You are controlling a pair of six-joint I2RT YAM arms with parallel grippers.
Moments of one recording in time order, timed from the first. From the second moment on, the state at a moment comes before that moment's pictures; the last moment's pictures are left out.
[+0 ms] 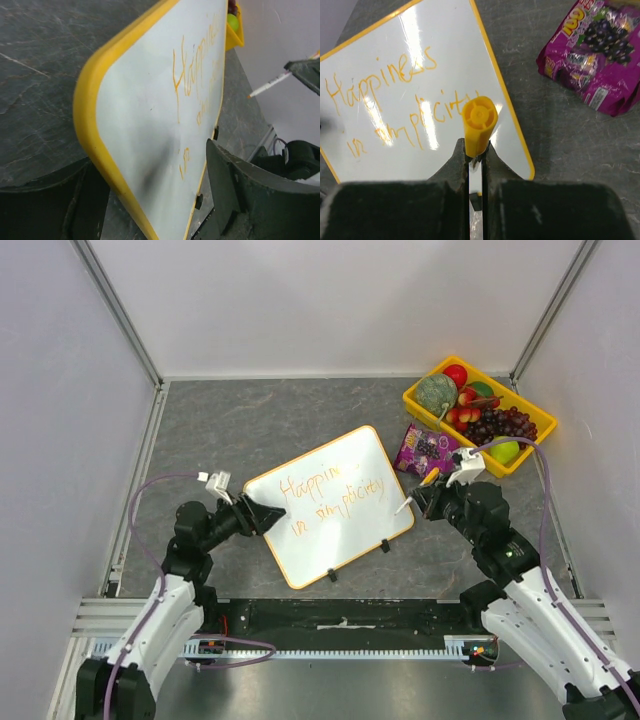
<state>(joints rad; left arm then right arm) -0.18 0.66 0.15 0.29 0.62 -0.62 0.44 0.60 0.55 -0.24 -0.01 0.40</state>
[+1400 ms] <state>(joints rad) -0.25 0.79 0.80 -0.25 0.61 -0.50 0.44 0.65 0.37 -0.54 -0.27 0.64</state>
